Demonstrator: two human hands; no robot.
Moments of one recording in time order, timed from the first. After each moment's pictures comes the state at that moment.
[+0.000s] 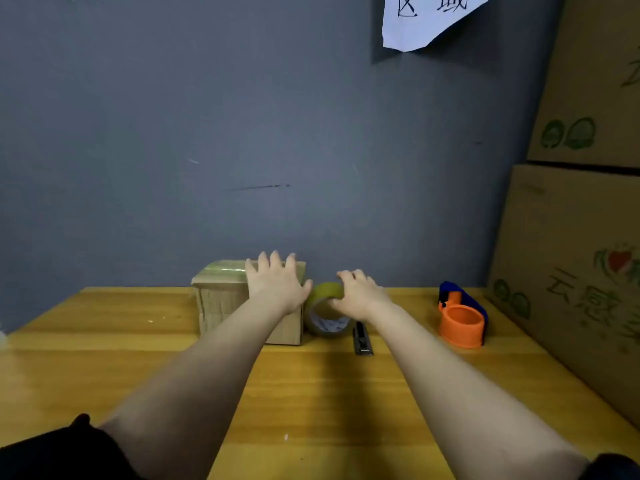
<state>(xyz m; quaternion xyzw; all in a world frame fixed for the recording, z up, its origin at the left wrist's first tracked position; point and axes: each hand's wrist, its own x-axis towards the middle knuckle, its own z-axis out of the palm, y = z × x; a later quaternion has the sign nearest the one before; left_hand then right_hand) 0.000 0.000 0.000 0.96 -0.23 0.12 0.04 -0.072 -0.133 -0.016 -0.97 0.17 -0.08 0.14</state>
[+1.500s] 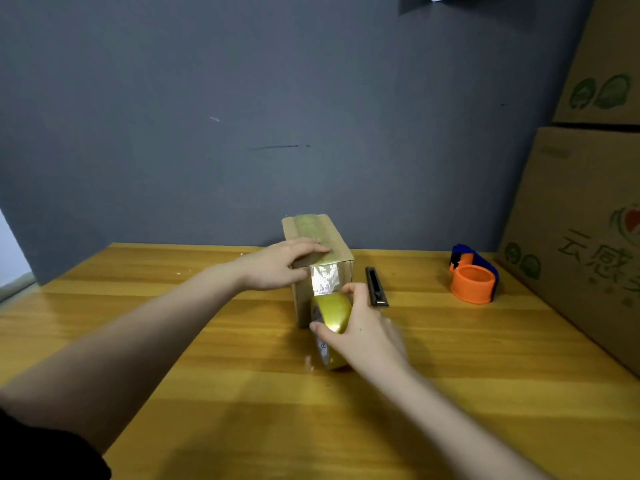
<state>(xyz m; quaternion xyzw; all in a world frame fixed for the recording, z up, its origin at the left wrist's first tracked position) -0.022 0.087 -0.003 0.83 -0.53 -0.04 0.18 -0.180 -0.025 -0.068 -0.94 0.18 -0.19 0.24</state>
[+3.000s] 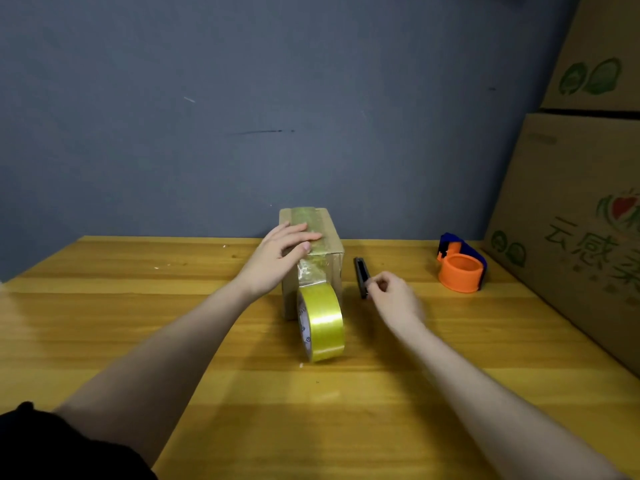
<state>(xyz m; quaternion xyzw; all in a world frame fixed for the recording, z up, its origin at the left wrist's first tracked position) -0.003 0.058 -0.051 0.78 -0.45 0.05 0.43 -0.148 -0.110 -0.086 -0.86 0.30 -0.21 0.34</state>
